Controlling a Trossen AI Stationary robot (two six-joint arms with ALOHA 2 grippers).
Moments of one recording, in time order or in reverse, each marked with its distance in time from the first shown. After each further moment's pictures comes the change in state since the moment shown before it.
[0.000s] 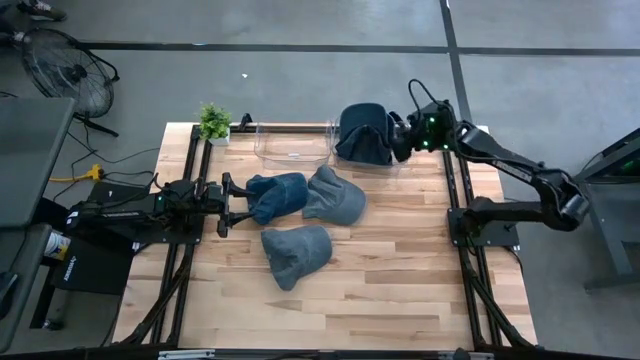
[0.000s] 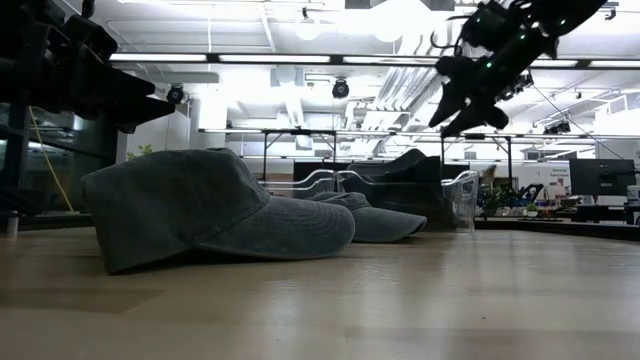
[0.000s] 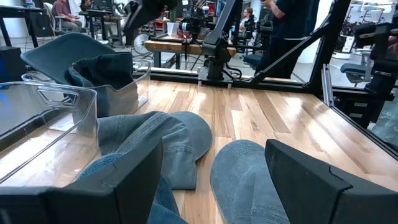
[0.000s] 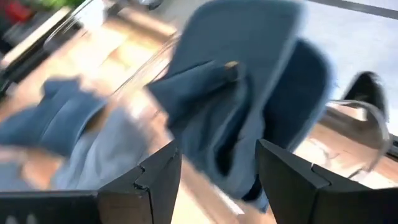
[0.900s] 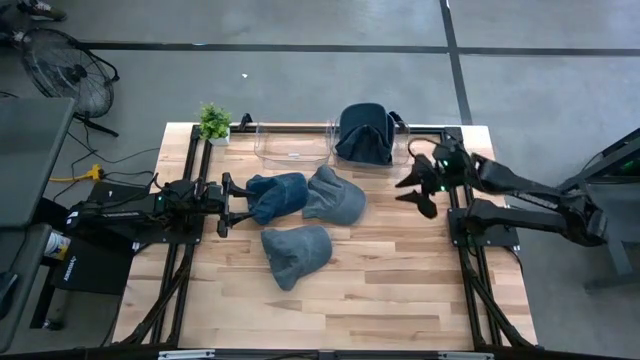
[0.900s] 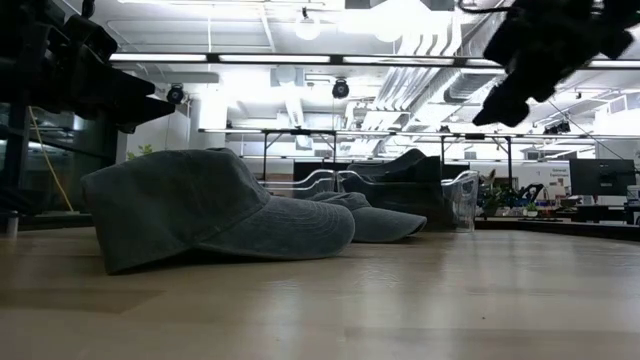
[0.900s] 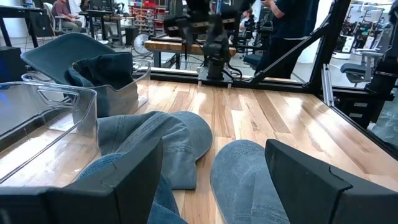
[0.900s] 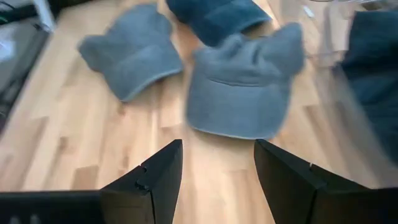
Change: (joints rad) left arm 0.000 0.000 0.000 0.000 0.000 0.000; right arm 0.298 -0.382 -0.288 -0.064 -0.270 -0.295
